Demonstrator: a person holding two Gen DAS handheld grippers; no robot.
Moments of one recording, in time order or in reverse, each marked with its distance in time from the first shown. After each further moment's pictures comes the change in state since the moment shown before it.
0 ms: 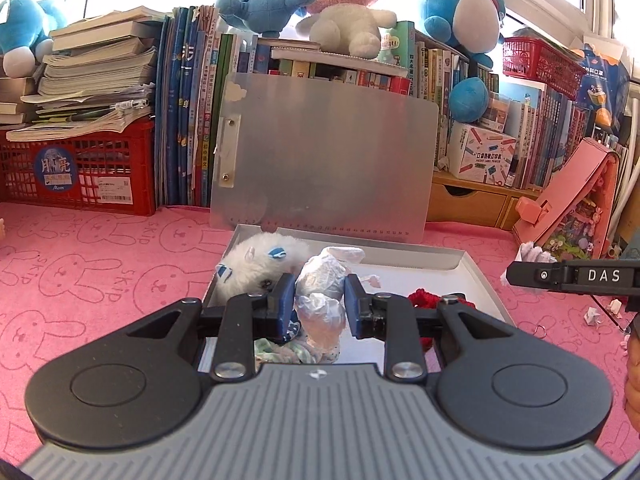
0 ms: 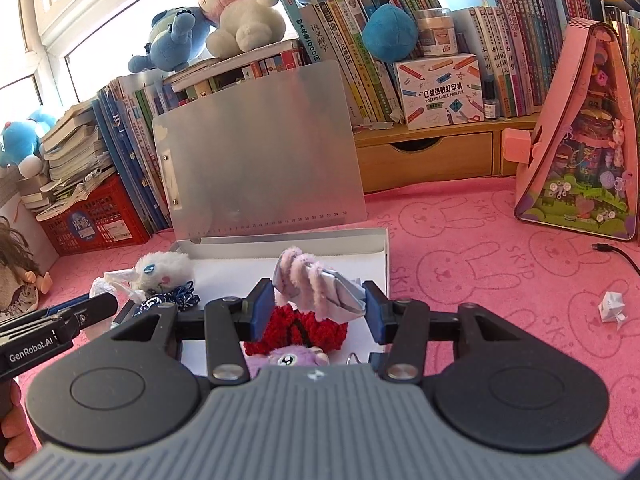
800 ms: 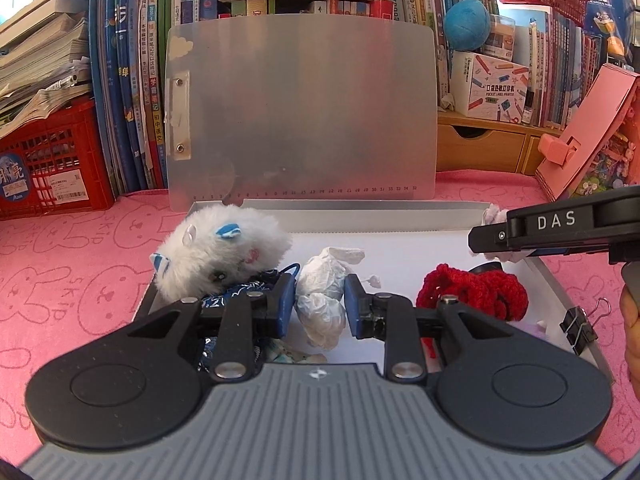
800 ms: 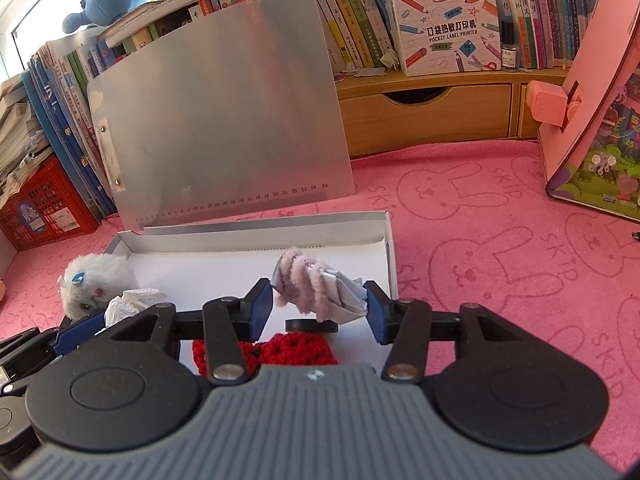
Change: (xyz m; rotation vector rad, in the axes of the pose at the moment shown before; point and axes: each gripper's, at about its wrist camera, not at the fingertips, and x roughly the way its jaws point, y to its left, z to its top) left arm 0.086 -0.031 -0.009 0.121 0.094 0.026; right arm 0.088 -0.011 0.007 0.053 0.116 -0.057
